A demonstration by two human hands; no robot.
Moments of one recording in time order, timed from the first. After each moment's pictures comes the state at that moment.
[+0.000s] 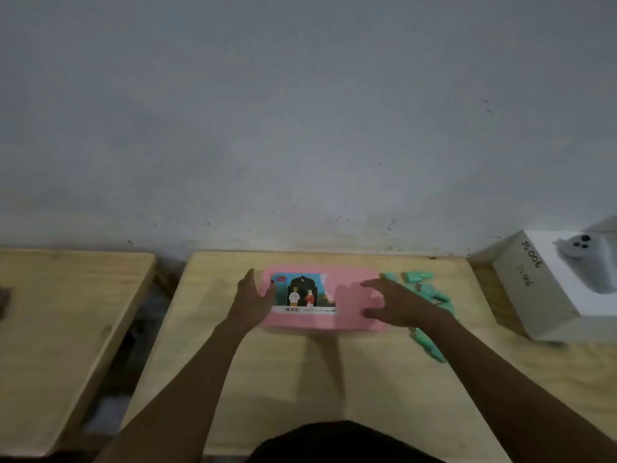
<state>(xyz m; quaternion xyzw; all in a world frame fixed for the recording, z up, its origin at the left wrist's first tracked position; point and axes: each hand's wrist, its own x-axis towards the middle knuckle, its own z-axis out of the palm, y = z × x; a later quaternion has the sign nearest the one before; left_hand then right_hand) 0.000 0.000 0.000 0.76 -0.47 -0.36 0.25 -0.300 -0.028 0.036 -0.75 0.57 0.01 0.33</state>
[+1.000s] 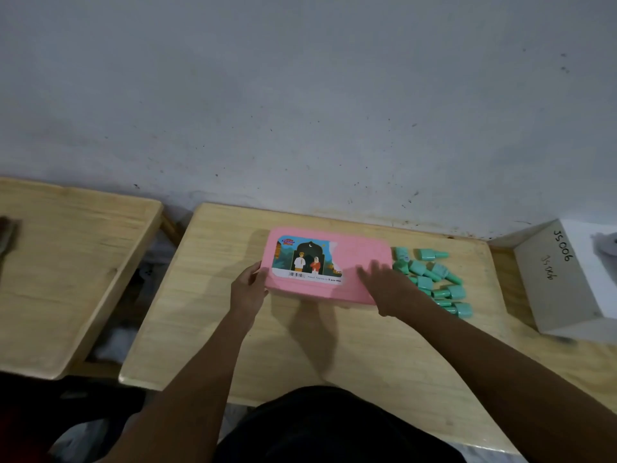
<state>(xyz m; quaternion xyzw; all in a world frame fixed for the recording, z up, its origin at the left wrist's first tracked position) -0.014 0.042 -0.040 0.71 -0.20 -0.46 0.50 -0.271 -0.029 0.004 -0.86 0.45 0.26 0.04</state>
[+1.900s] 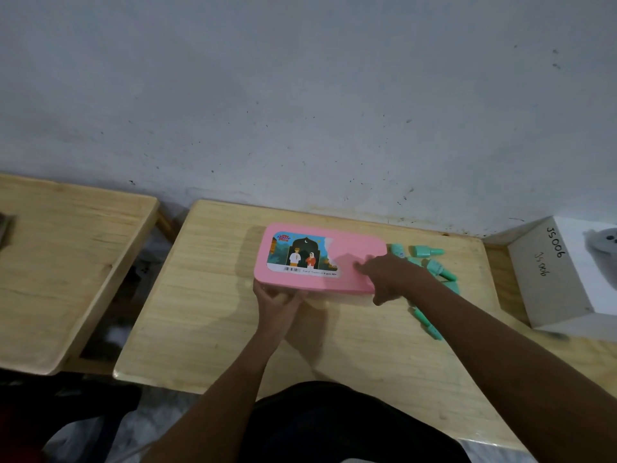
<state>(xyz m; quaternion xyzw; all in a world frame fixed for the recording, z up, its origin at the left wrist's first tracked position) -0.074 0.067 -0.064 0.70 -0.23 -0.47 0.49 -0.279 -0.053 0.019 -0.87 0.39 0.29 0.09</state>
